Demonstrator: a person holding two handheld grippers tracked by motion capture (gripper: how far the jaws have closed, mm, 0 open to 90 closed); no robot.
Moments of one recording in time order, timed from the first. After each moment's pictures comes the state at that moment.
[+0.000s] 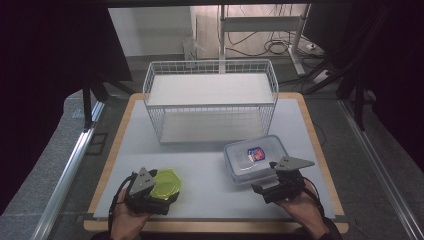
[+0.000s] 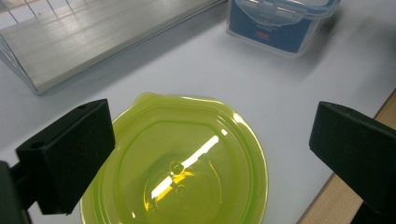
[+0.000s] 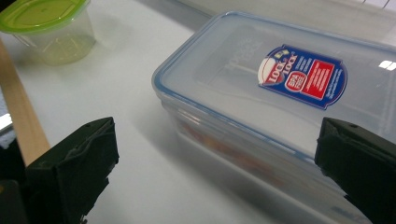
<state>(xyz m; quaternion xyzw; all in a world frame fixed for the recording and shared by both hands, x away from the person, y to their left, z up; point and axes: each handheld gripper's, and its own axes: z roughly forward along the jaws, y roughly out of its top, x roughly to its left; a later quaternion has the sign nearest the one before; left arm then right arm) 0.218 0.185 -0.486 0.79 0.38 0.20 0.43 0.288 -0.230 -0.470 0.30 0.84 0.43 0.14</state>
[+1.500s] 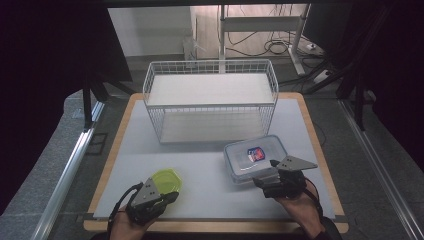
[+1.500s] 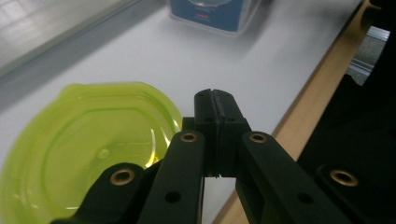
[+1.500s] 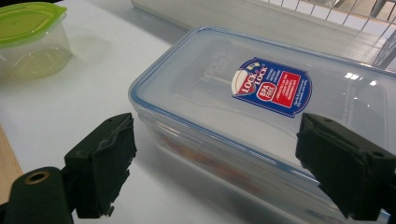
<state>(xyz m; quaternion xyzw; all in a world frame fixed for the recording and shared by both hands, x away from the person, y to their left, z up) 0.193 0.172 -0.481 0.83 0.32 0.14 0.42 0.288 -0.233 -0.470 0.32 0.82 0.44 0.18</state>
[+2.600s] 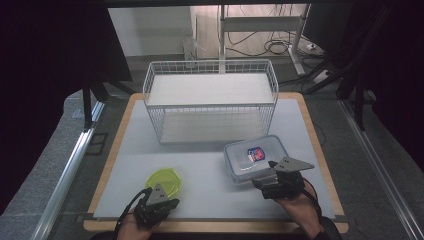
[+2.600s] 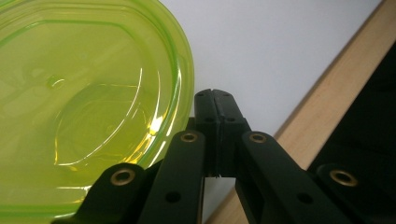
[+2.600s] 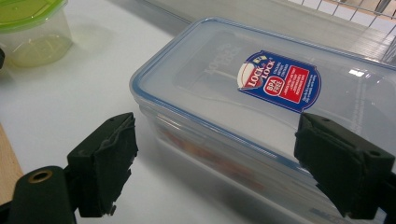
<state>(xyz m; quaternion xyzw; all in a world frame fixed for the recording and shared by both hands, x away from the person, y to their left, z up) 0.205 0.165 -0.519 0.86 0.36 0.12 0.35 0.288 -0.230 -0.475 0.31 0.83 0.43 0.17</state>
